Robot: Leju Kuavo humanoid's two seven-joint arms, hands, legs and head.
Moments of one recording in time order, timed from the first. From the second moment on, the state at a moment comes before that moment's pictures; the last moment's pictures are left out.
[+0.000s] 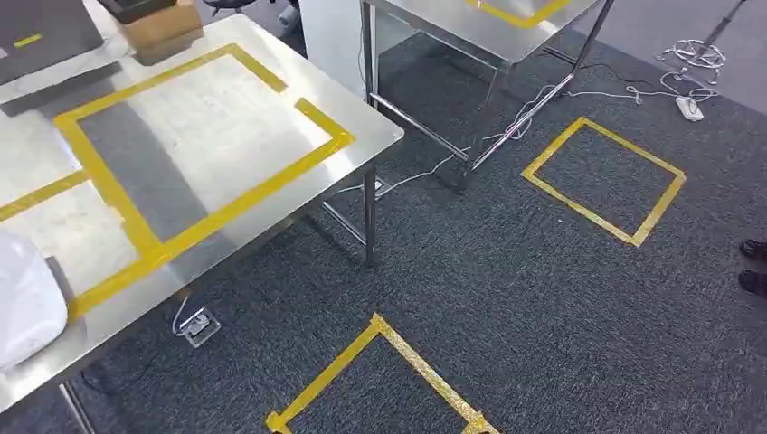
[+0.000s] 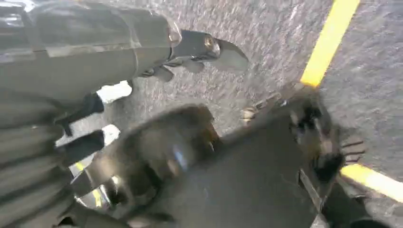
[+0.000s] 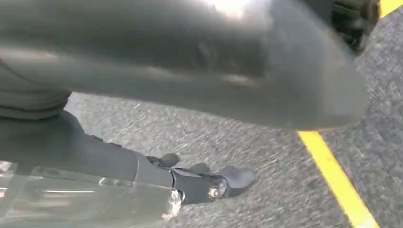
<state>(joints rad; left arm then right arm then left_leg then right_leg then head) -0.08 -0.05 -0.52 -0.25 0.03 0.07 0.16 -0.11 -0.05 0.92 -0.21 -0.73 -0.17 0.08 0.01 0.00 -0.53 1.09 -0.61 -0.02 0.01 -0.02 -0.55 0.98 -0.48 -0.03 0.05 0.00</state>
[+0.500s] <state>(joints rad) -0.08 -0.04 -0.56 -0.25 0.06 0.08 0.17 -0.12 -0.04 0.92 -0.21 -0.74 -0.17 0.08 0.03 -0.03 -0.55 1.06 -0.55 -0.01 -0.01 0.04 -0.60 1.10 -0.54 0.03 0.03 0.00</state>
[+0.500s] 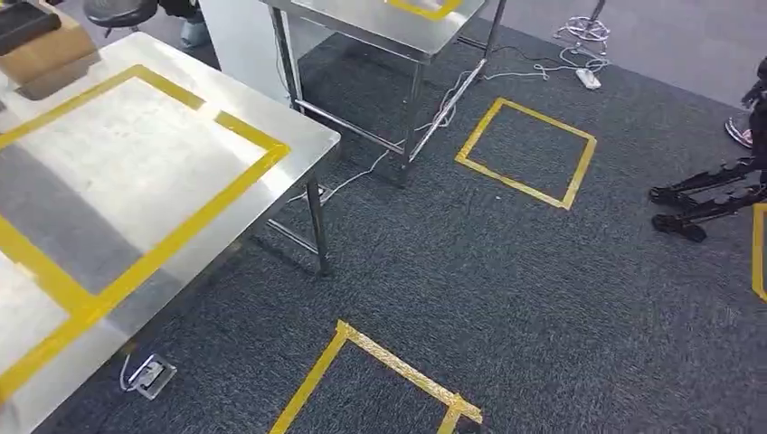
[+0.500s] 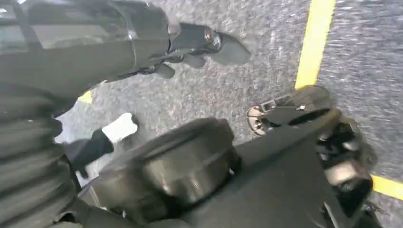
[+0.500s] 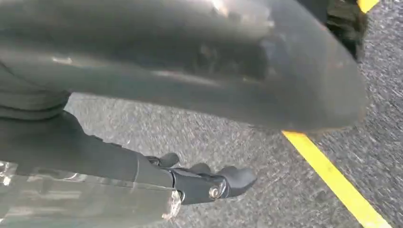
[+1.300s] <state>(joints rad) -0.08 -0.03 -0.59 -0.25 0.08 0.08 0.17 -0.11 -0.04 0.93 -0.21 -0.75 -0.17 0.09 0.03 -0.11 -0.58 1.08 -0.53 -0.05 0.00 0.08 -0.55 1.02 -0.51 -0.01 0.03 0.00</state>
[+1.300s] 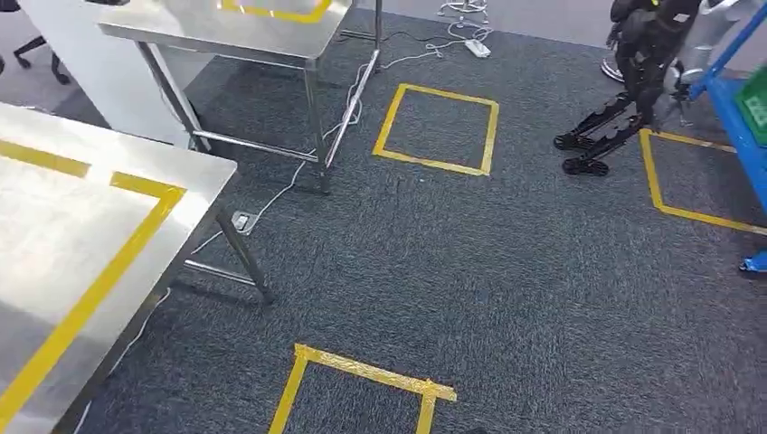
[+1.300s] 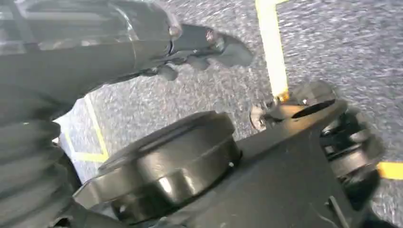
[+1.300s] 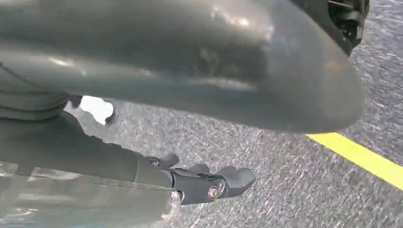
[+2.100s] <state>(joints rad) -0.09 -0.03 -0.61 -0.25 0.08 0.08 0.17 -0.12 -0.03 0.93 -0.21 -0.75 -0.16 0.10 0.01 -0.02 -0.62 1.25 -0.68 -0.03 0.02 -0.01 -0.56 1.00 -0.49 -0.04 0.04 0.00</state>
